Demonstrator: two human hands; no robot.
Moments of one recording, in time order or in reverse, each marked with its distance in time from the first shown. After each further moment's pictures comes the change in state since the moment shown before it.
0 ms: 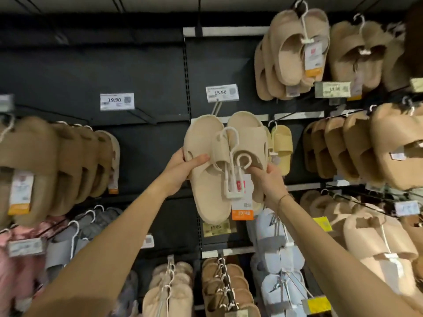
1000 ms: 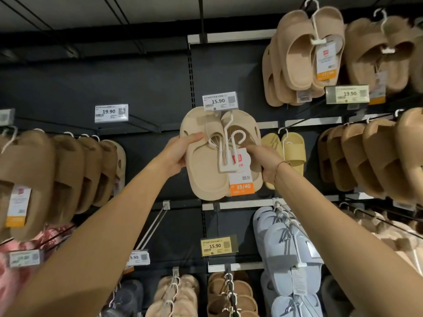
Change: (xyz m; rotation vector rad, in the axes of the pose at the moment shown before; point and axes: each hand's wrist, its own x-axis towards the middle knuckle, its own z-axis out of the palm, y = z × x) left_hand 0.084 0.032 -0.011 -0.026 0.090 -0.115; right_hand 0.090 -0.051 0.017 0.030 -0.085 0.251
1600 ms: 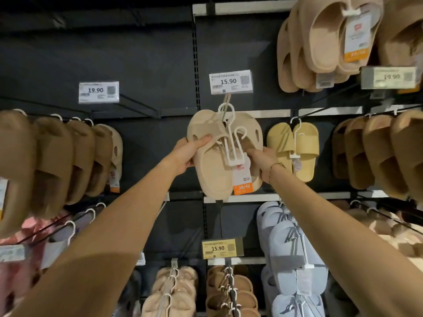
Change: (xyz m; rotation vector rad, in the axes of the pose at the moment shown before) left_hand 0.050 -0.053 -0.008 0.065 0.100 -0.112; right_hand 0.092 0.066 0.008 -0.118 0.134 0.039
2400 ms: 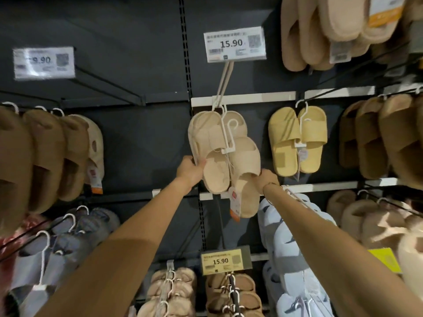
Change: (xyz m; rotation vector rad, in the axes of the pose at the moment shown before) left_hand 0.063 -0.110 0.014 0.376 0.209 -0.039; right_hand 0.079 0.119 0.001 -0.750 0.093 0.124
